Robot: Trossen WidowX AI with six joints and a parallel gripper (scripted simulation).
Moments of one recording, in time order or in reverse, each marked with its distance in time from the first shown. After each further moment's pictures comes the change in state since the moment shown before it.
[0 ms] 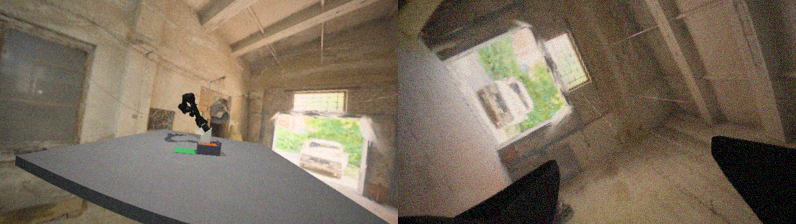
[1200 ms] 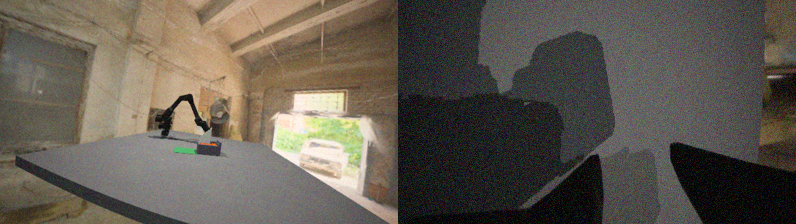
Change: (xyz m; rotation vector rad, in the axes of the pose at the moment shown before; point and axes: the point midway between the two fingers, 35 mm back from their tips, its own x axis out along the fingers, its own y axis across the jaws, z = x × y) arm -0.405 0.142 -0.058 -0.427 -0.749 1.273
